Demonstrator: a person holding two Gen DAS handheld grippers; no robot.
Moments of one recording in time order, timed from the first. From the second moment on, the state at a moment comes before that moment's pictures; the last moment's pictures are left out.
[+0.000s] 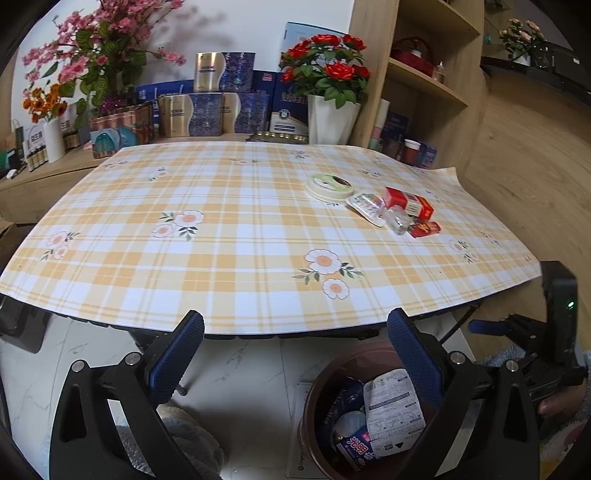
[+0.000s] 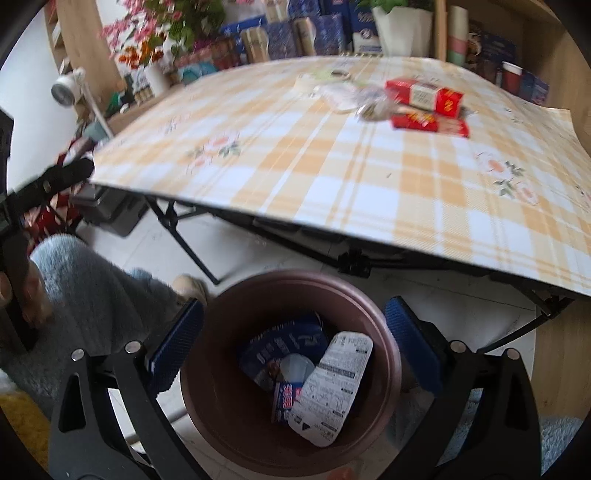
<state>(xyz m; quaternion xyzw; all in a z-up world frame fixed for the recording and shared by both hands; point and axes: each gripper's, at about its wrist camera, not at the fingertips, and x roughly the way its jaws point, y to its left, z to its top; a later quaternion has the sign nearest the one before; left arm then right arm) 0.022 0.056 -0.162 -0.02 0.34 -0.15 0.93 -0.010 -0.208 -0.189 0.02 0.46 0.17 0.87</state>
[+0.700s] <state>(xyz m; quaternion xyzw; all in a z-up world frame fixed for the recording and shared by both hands) 0.035 0.056 -0.151 -0.02 0.34 -0.13 0.93 0.002 -0.287 -0.142 0.10 0.39 0.06 0.91</state>
